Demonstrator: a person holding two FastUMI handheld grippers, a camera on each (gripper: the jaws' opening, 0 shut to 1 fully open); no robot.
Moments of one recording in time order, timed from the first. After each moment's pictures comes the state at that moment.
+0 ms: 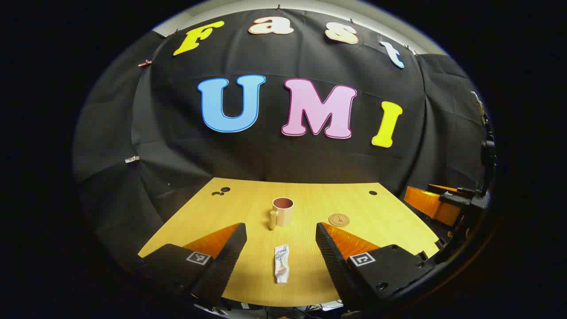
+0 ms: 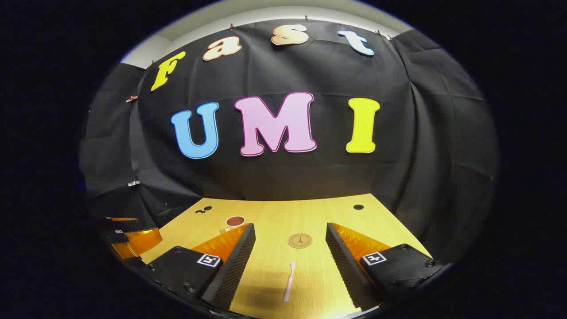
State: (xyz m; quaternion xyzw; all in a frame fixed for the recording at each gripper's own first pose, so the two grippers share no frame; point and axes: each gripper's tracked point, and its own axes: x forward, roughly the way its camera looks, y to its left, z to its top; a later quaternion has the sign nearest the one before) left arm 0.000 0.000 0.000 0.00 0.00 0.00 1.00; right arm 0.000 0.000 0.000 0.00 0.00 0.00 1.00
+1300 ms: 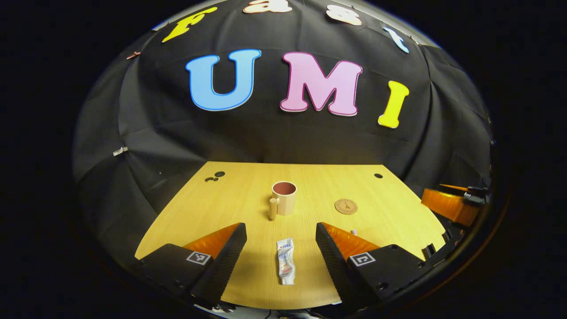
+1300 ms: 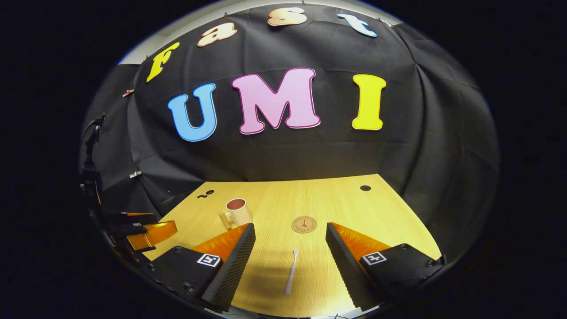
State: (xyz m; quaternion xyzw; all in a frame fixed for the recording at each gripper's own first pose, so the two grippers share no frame) left arm 0.070 0.011 -0.038 0.01 0.09 -0.01 1.00; right arm 0.022 -0.006 -0.035 0.01 0.07 0.02 1.00
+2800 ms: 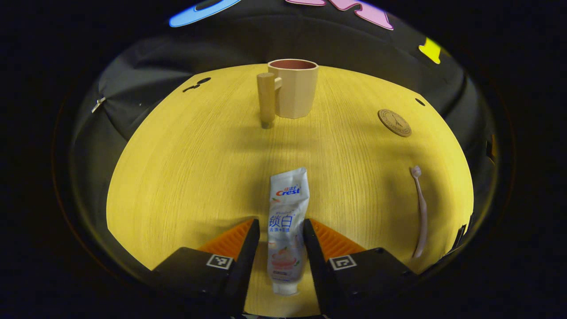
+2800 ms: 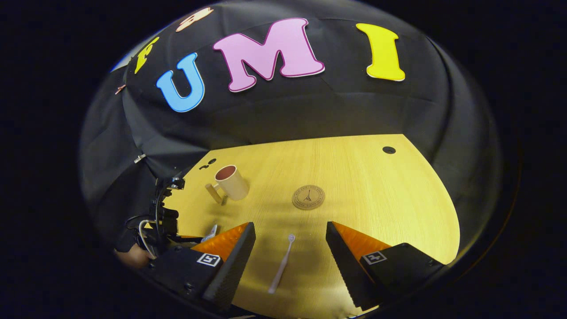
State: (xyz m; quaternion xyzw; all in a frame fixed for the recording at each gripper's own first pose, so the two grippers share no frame) left arm 0.180 0.005 -0.240 0.00 0.35 0.04 0.93; right arm 0.101 -0.044 -0.121 0.05 0.22 0.08 0.97
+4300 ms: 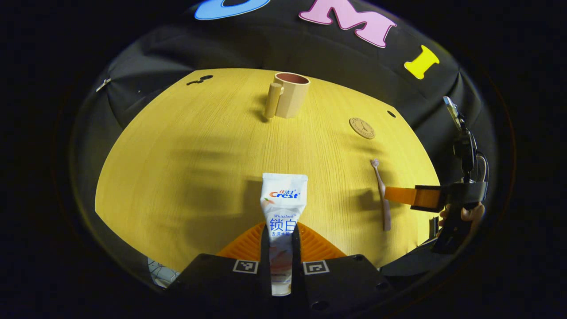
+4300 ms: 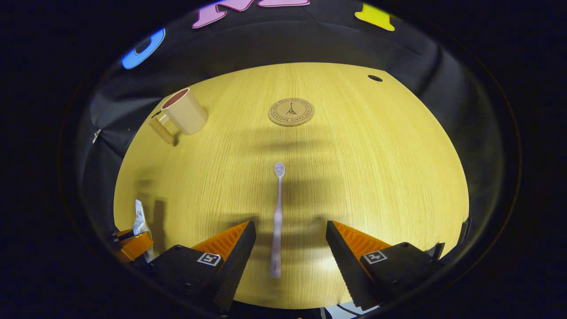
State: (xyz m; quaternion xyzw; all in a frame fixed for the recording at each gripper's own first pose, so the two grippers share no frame) left arm 0.092 0.016 -0.226 -0.06 0.33 -0.04 0.94; right arm 0.086 -0.023 -0.280 0.02 0.42 -0.04 0.91
